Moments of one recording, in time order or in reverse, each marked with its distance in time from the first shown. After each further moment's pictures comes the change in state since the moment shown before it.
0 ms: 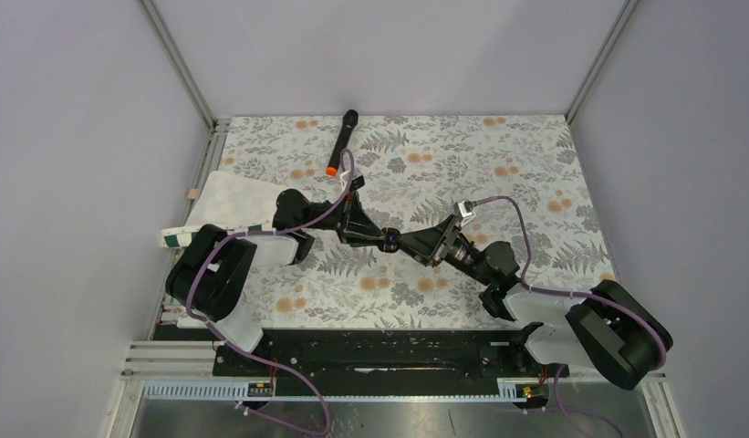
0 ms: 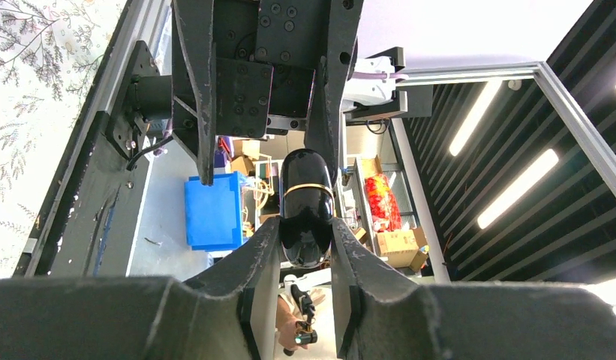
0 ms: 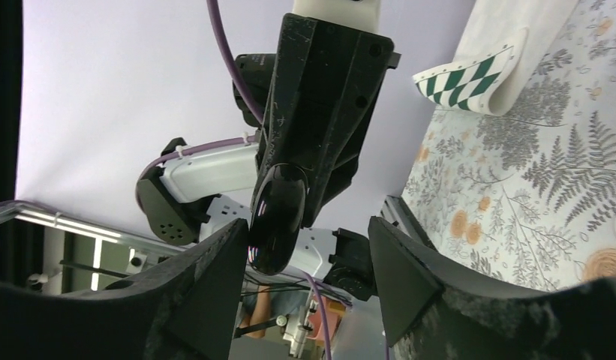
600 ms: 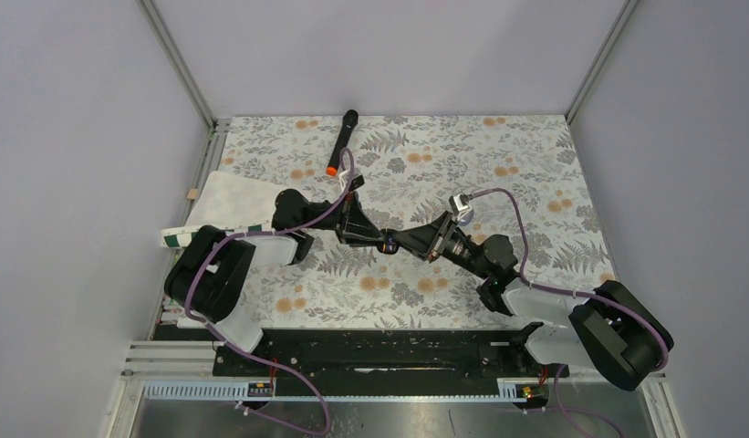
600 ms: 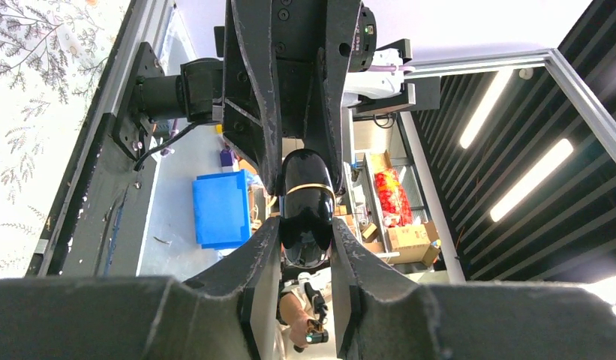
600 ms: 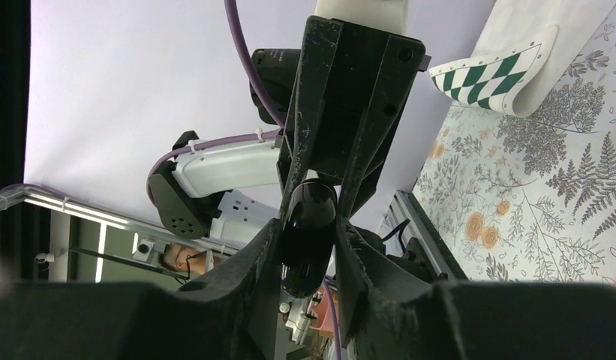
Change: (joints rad) left arm 0.000 -0.005 0.000 0.009 0.012 0.023; right arm 0.002 0.026 0.068 -0.003 -0.054 0.014
